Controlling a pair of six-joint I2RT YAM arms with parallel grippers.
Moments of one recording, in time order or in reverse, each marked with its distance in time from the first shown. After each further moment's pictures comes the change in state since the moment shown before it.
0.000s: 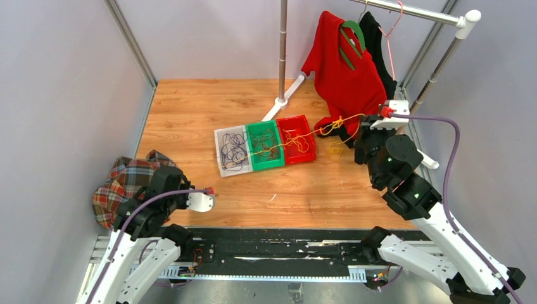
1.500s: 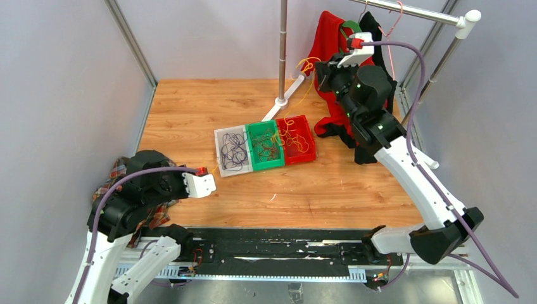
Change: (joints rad) left arm -0.002 0.126 0.335 -0.051 0.373 -0.282; right arm -0.180 0.539 0.501 0.106 -0.519 0.182
